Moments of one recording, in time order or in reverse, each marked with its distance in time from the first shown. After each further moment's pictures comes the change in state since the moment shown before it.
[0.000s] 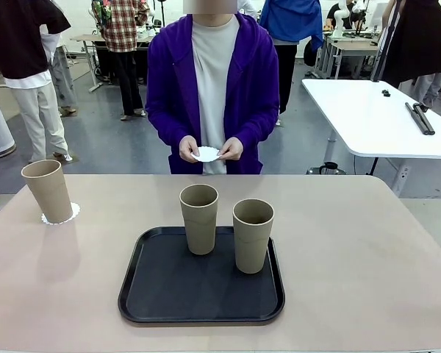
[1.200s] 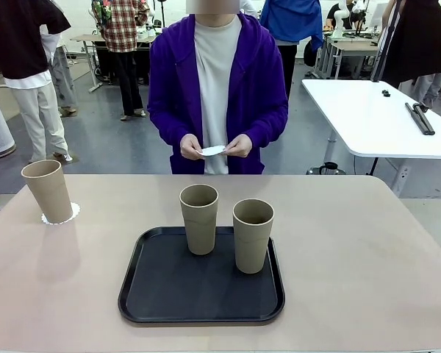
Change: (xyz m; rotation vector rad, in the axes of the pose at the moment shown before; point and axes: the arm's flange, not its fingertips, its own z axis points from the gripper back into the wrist) left arm 0.020 0.023 0.022 0.302 0.083 0.006; right arm 0.000 0.000 0.000 0.000 0.000 0.000
